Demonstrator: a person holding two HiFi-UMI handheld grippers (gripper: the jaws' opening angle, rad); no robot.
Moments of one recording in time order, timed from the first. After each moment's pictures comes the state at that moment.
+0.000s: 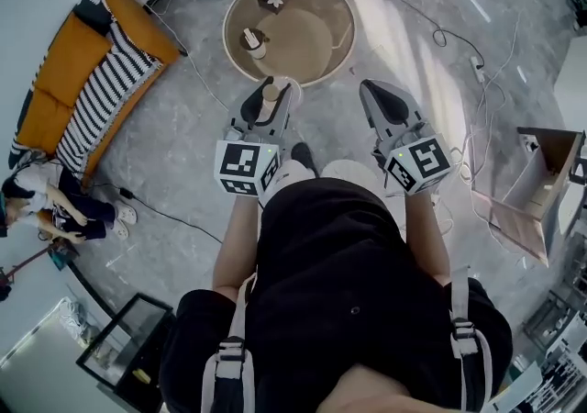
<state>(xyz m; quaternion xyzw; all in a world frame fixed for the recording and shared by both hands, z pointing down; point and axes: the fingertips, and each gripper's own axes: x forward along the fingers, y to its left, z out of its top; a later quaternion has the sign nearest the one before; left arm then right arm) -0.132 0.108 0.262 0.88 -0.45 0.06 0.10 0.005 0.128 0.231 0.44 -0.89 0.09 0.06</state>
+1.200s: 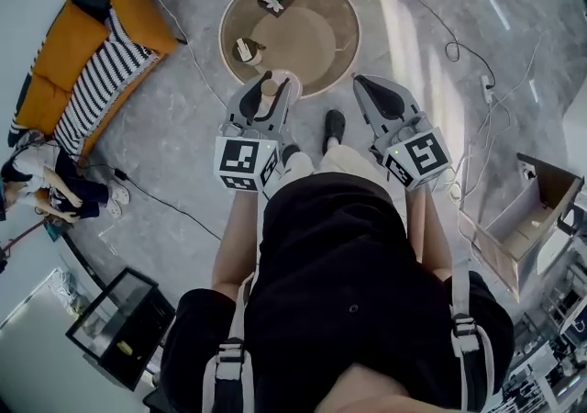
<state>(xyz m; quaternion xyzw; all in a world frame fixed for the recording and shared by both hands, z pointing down) -0.079 -0.017 0.288 0.85 -0.50 0.08 0.13 0.048 -0.012 0.254 0.36 -0.92 0.11 0.08</state>
